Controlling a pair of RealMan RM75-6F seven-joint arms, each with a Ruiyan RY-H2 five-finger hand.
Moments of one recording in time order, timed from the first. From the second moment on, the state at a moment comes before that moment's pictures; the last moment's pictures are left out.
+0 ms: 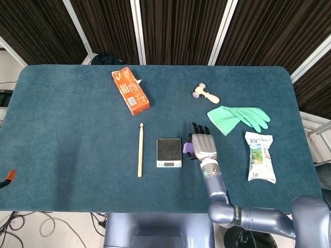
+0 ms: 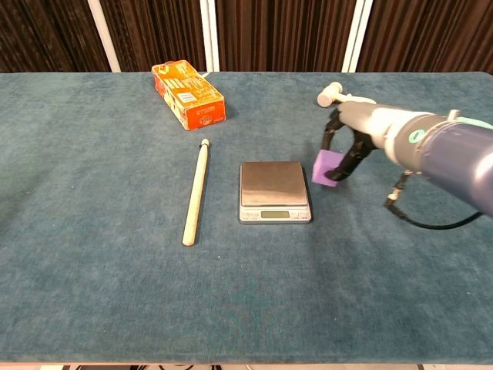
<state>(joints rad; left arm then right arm) -0.04 -1.08 -0.10 -1.61 1.40 1.52 -0.03 0.85 -1.71 0.33 -1.60 -0.51 1.20 -0.75</state>
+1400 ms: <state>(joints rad) -0.04 -1.08 -0.10 -1.60 1.40 1.51 -0.03 0.99 -1.84 0.36 -1.58 -0.42 1.23 -0.92</state>
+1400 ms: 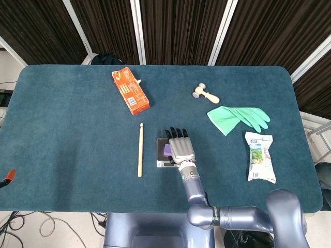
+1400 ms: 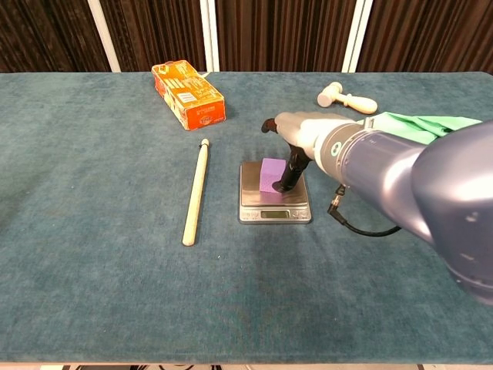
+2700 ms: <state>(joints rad) -0.04 -1.10 -0.10 -1.61 1.39 1.53 -0.01 0.25 -1.25 -0.19 -1.63 -1.40 1.80 -0.25</state>
